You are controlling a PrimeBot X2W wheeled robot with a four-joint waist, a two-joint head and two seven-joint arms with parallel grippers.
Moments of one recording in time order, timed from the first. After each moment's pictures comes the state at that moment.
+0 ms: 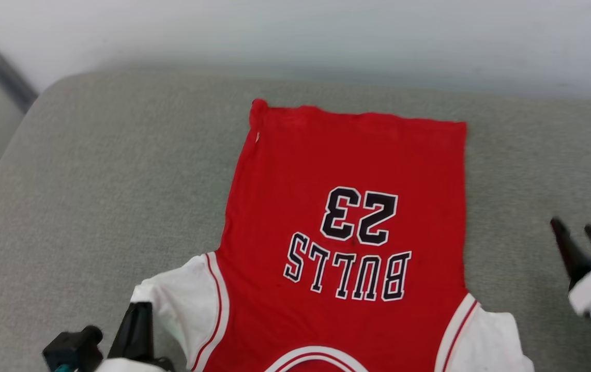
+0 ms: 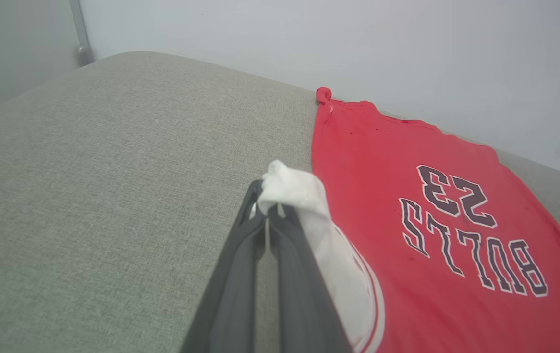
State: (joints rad) left arm 0.16 0.26 -0.16 -0.04 -0.53 0.12 -0.19; right arm -0.09 -0.20 -0.21 0.10 0.49 0.13 0.34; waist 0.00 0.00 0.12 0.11
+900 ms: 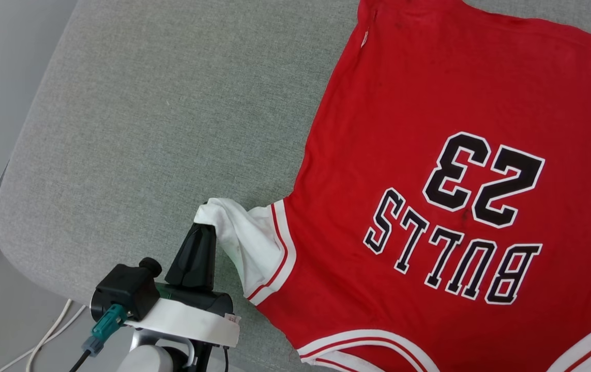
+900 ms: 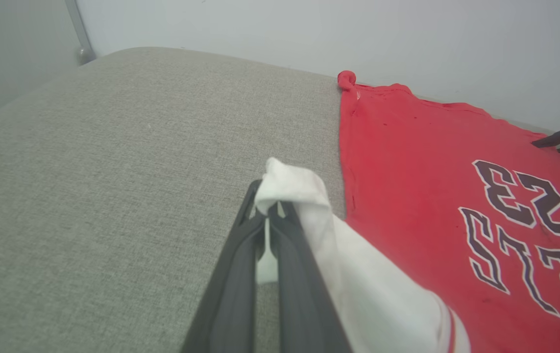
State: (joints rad) left arm -0.11 0.19 -0.30 -0.03 -0.43 0.03 -0.25; right arm -0.99 -0.41 -0.22 0.79 0.30 0.13 0.85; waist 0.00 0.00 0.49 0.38
